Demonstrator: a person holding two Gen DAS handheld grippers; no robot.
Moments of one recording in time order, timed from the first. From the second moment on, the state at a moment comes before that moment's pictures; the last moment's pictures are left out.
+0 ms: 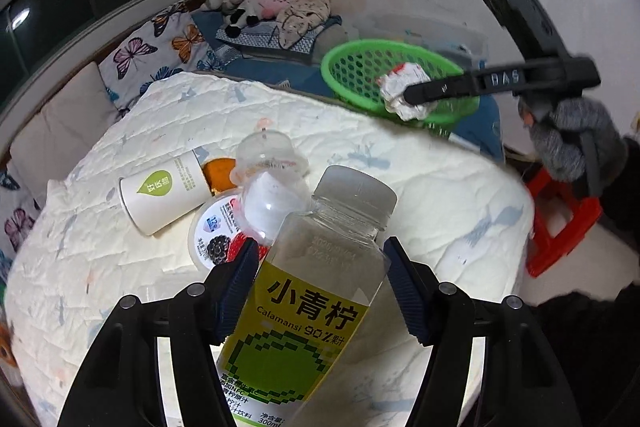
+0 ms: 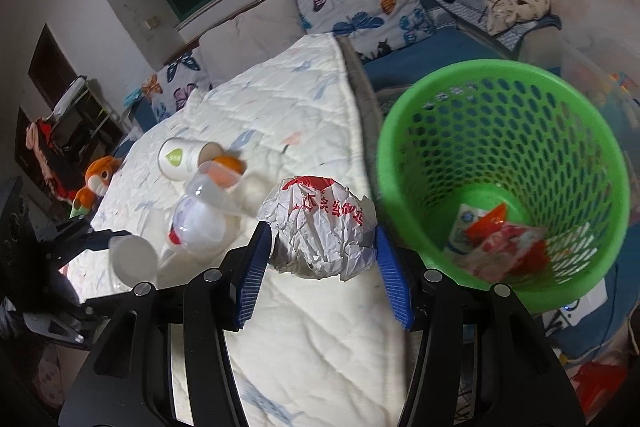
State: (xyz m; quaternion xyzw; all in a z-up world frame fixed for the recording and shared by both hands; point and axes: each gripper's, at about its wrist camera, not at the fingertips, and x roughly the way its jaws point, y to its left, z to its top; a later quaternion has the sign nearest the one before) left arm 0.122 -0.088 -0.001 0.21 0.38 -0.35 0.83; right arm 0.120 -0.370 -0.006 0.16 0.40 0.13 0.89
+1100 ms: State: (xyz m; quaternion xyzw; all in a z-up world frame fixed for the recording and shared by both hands) left arm 0.200 -0.229 0.049 0.05 0.36 -0.41 0.84; right arm 0.129 -0.497 -0.038 0.19 0.40 0.00 0.90
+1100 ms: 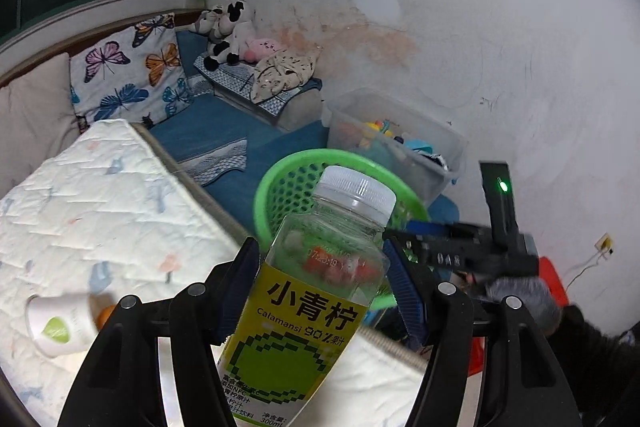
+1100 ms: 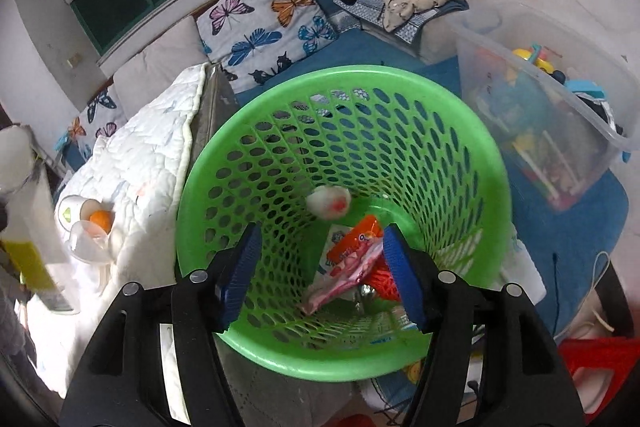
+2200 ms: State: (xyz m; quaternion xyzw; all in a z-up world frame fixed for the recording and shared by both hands) left arm 0.240 -0.329 0.020 -0.03 0.38 -0.40 0.83; right arm 0.072 -0.521 -0.031 0.20 0.37 -0.02 0.91
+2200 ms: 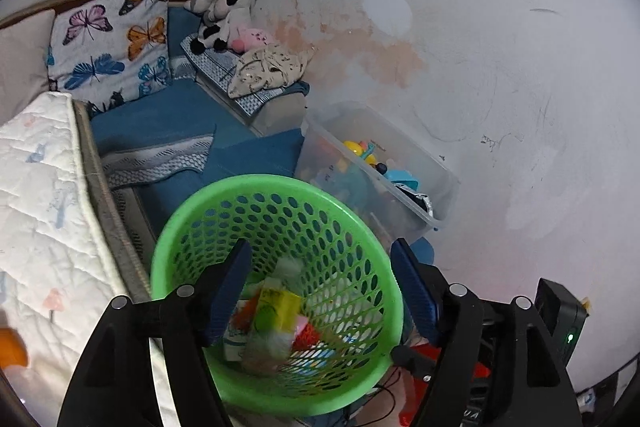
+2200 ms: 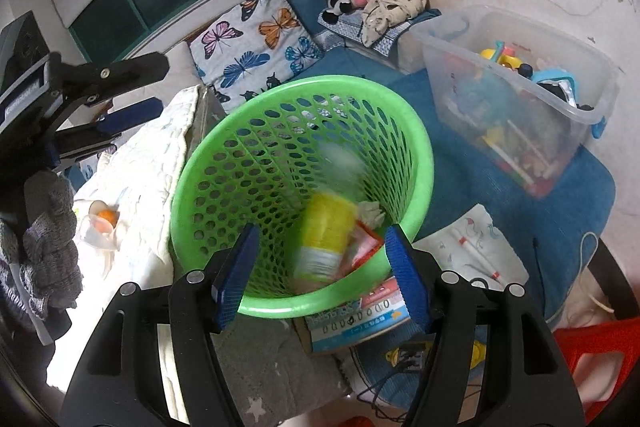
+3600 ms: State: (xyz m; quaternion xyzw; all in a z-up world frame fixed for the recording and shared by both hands) left arm 0.169 0.014 -0.002 -0.12 0.39 -0.03 0.91; right arm 0.118 -0.317 -0.007 0.11 0.39 0.19 0.90
